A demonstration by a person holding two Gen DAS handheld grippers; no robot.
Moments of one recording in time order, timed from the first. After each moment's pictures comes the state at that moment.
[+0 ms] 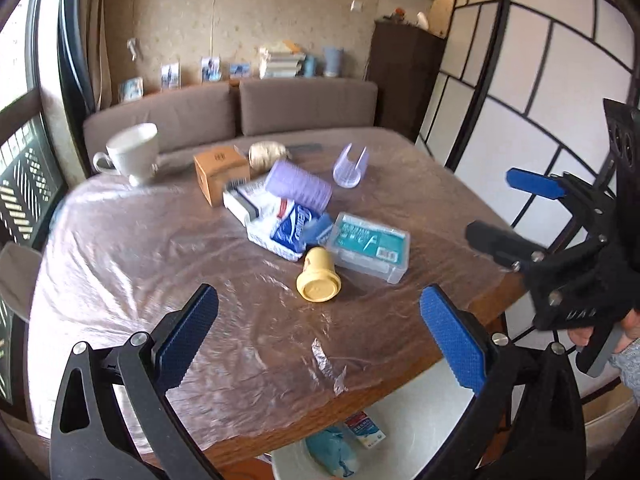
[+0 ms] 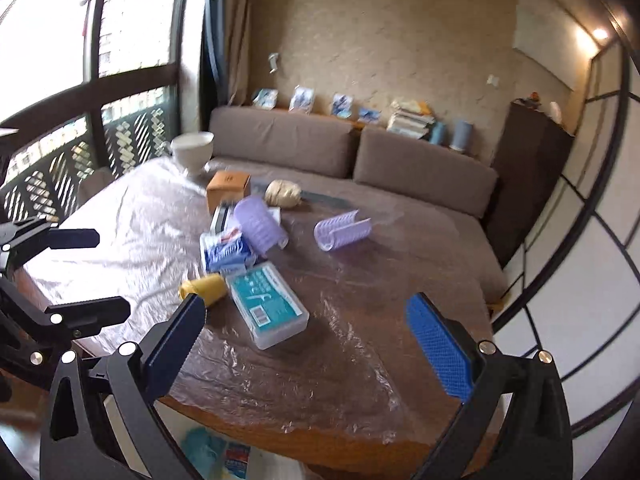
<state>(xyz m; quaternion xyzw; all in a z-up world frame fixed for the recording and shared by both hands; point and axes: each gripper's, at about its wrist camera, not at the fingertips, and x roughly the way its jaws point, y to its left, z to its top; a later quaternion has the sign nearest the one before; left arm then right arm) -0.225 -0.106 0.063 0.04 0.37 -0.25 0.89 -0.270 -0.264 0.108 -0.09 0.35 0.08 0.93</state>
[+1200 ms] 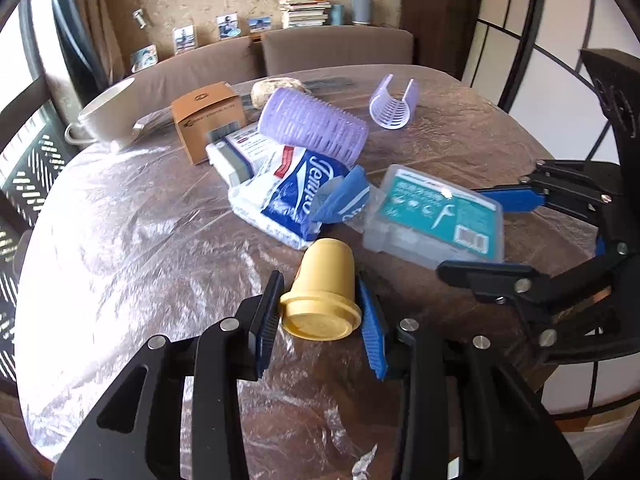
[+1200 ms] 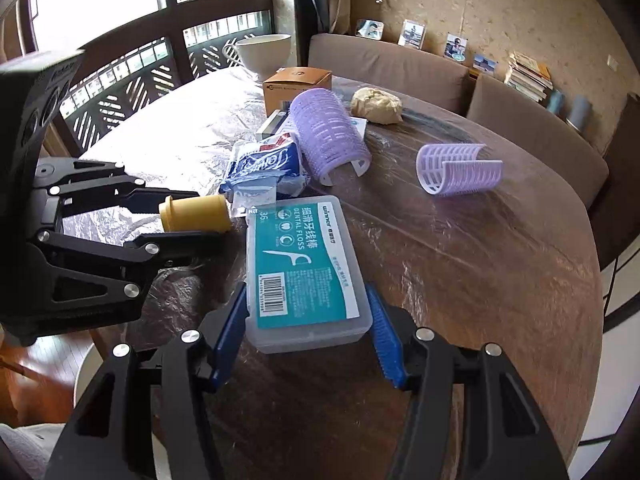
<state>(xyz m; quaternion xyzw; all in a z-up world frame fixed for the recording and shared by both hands) -0.174 -0.149 0.006 0.09 0.44 -0.18 0.87 -0.202 -0.268 0.037 -0.09 0.45 0.23 0.85</state>
